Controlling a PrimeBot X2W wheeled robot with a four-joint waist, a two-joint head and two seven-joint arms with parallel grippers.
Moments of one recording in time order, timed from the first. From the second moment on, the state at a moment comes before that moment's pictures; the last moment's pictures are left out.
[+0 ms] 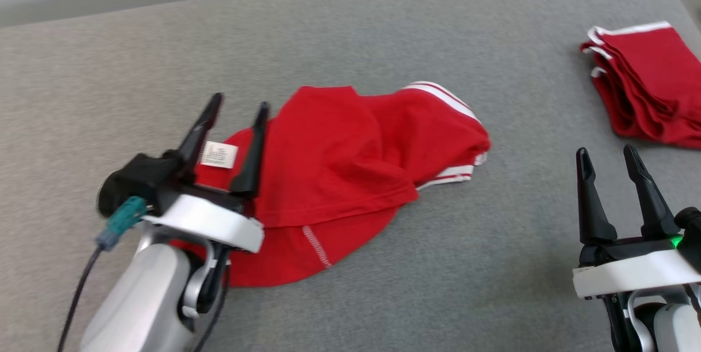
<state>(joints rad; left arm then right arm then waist) -0.39 0.23 -0.41 0.14 -0.48 0.08 -0.19 -0.11 -0.05 -0.04 -0.01 0.22 0.13 -0.16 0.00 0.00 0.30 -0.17</state>
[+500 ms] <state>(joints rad) -0.20 0.32 -0.17 0.20 -0.60 0.05 -0.26 -0.06 -0.05 -0.05 -0.03 0.19 0.13 -0.09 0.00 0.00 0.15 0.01</state>
